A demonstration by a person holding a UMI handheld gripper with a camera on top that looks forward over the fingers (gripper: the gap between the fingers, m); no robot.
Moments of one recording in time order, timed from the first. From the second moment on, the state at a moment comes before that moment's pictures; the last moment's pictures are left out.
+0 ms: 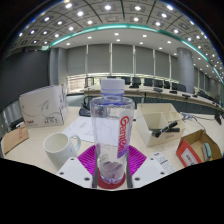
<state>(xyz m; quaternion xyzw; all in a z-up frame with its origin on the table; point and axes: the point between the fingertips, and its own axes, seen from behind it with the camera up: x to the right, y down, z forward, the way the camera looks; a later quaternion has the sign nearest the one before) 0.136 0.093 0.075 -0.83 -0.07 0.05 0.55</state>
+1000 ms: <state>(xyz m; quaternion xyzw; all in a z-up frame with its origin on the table) 0.039 -0.188 0.208 -0.91 0.00 -0.07 0.41</state>
